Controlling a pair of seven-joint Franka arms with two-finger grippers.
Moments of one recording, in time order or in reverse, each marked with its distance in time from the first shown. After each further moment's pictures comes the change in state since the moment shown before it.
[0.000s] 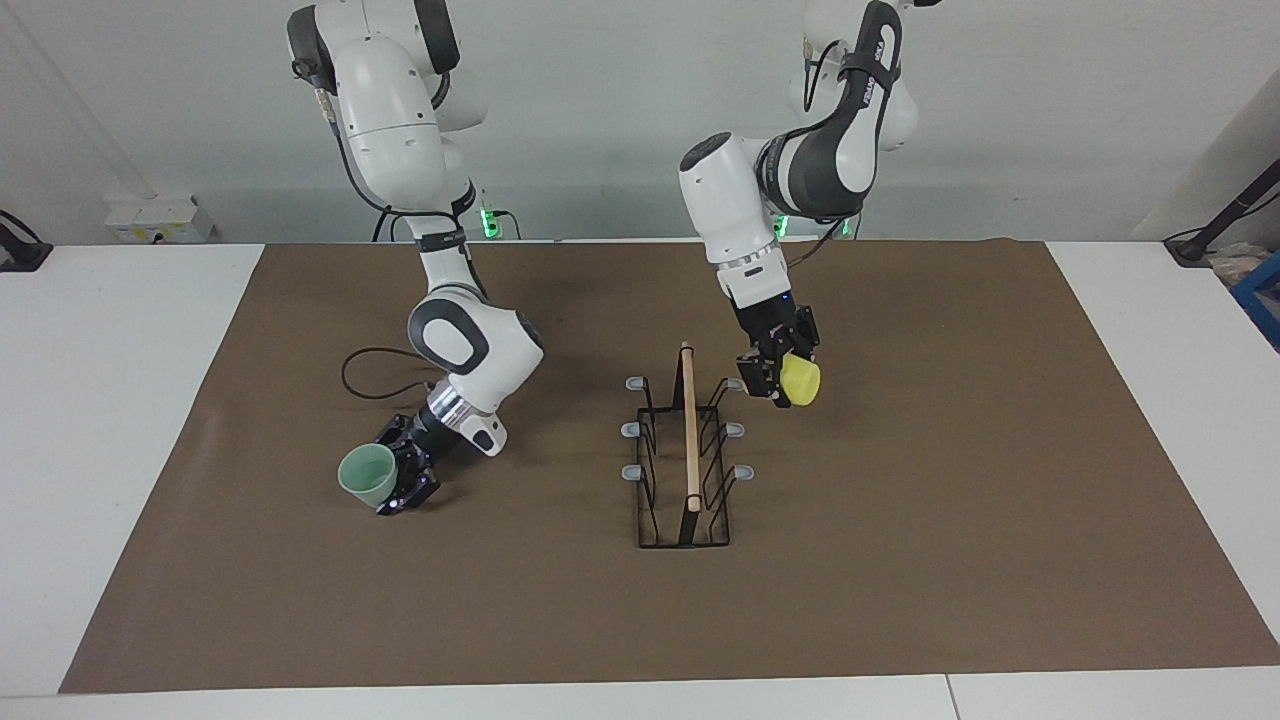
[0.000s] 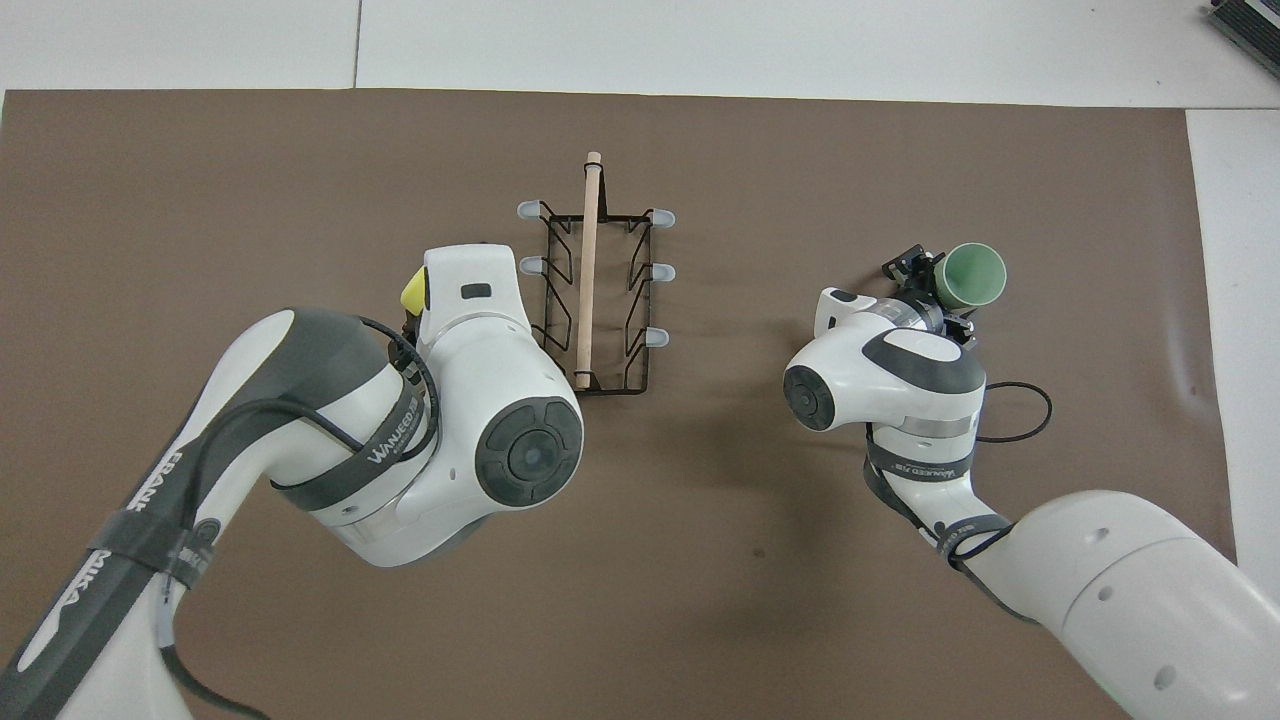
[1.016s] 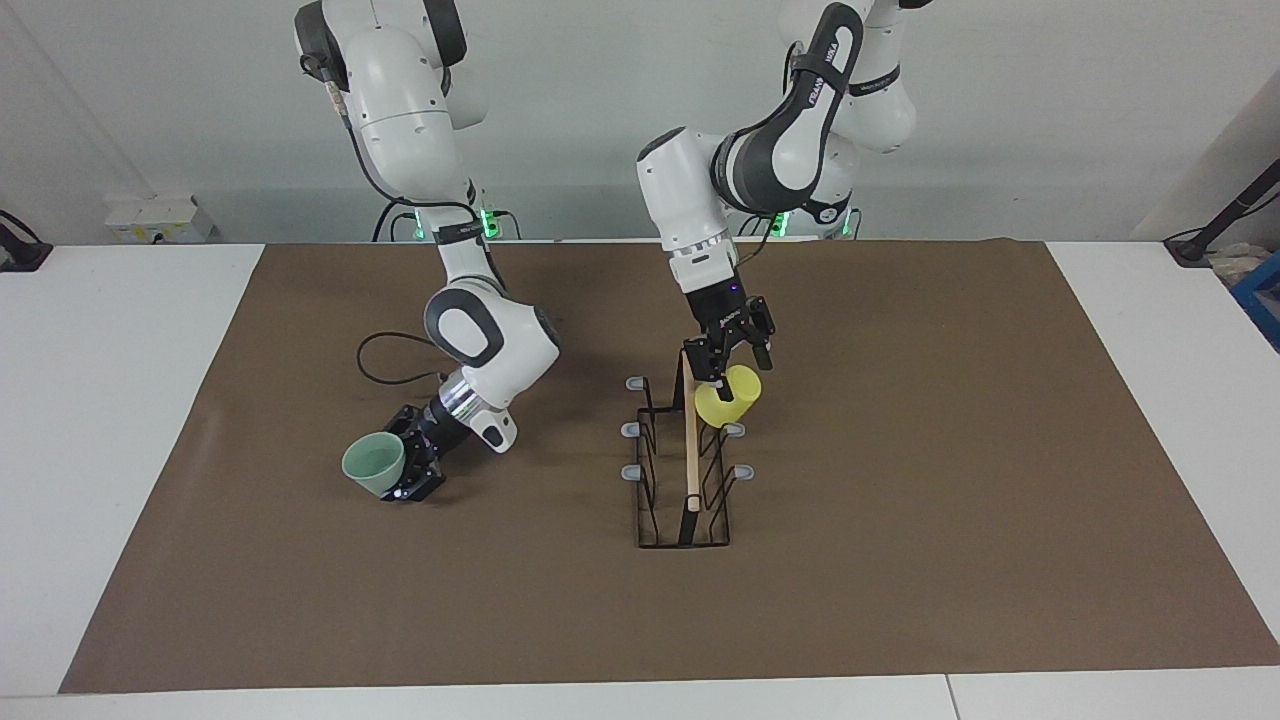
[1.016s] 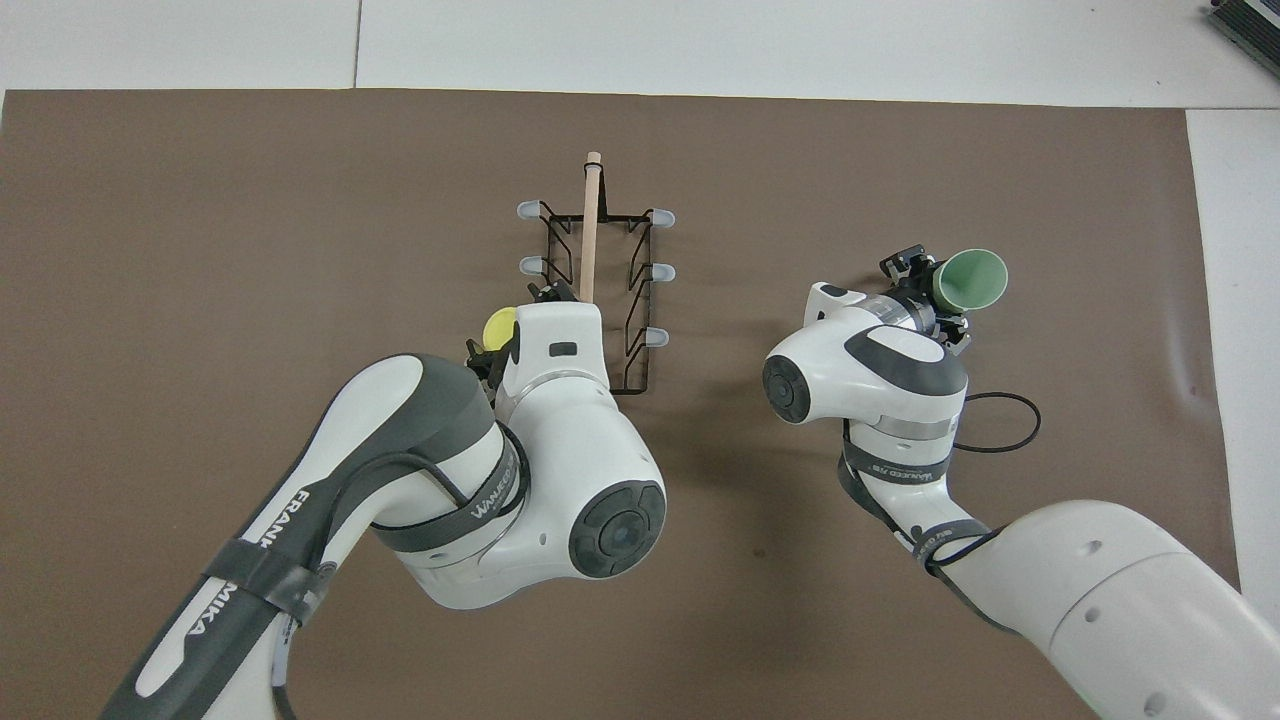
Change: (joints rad) left arm -0.075 0.012 -0.007 -0.005 0.013 0.024 -0.066; right arm 0.049 -0.031 0.009 0.029 0.132 -0.098 -0.056
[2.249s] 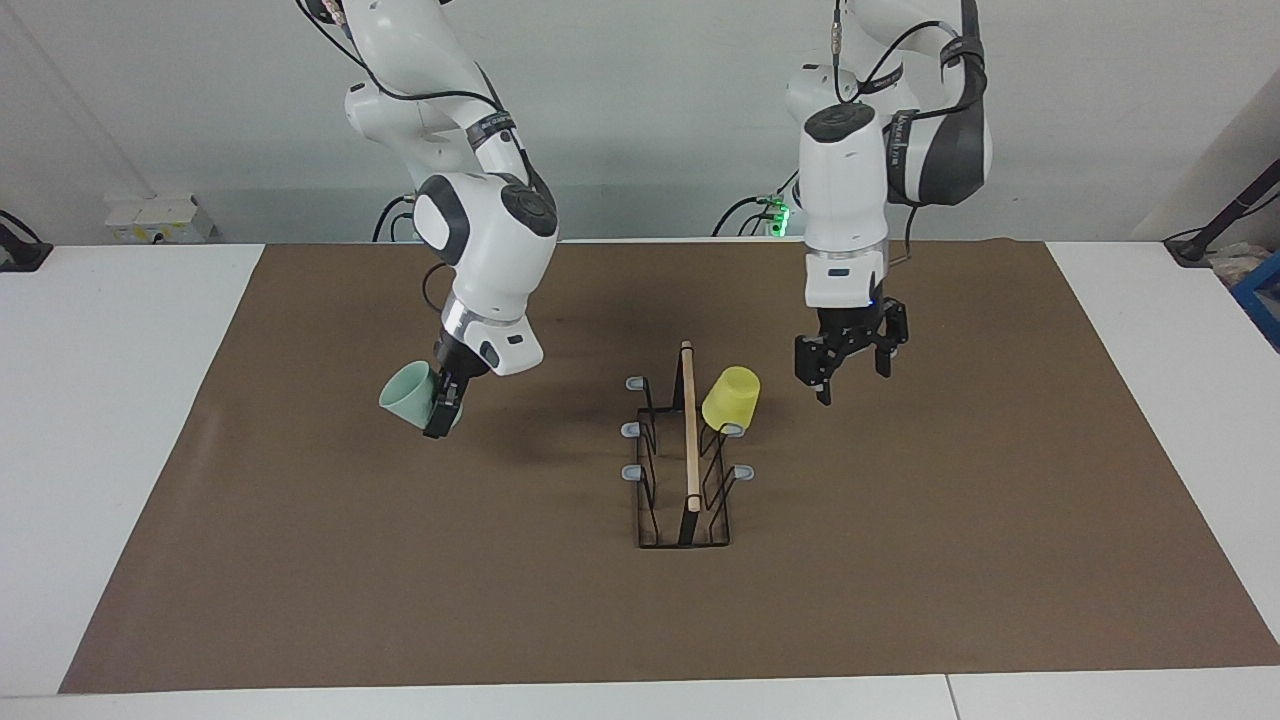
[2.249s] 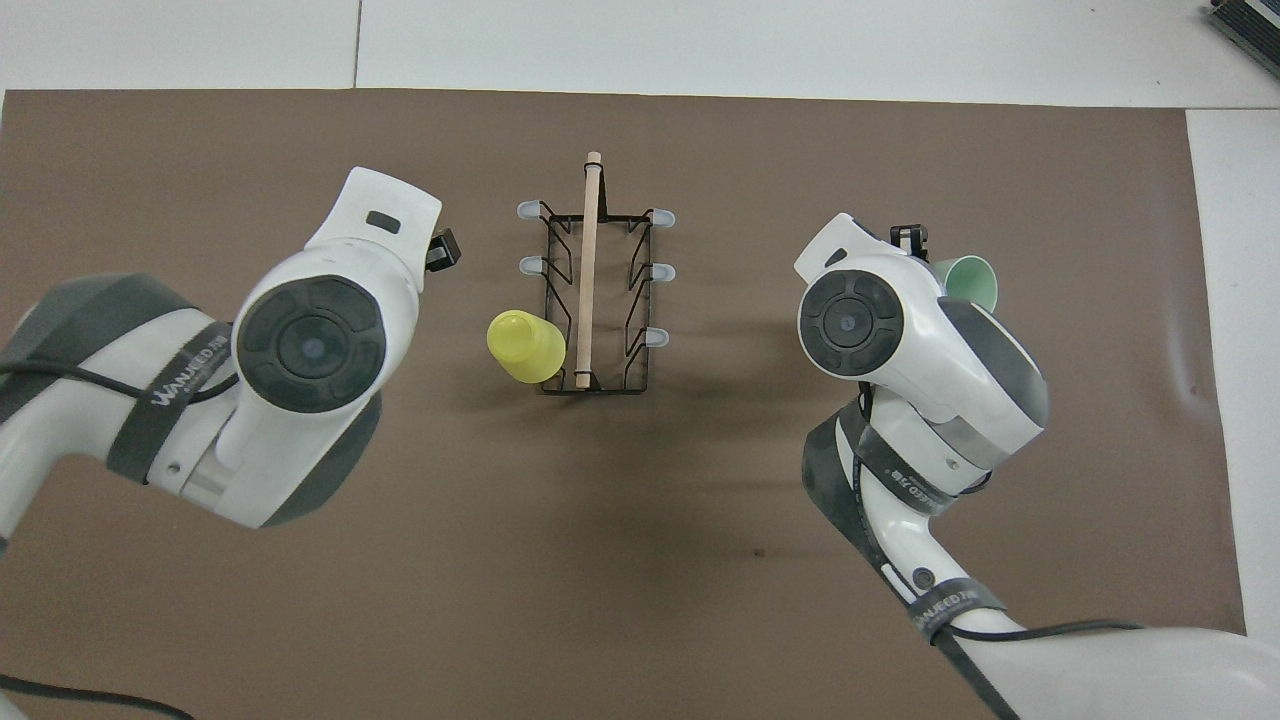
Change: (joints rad) left arm 0.300 -0.086 0.026 0.077 -0.474 -0.009 1.090; right arm 0.052 -0.263 0.015 0.083 0.746 -0.006 -0.096
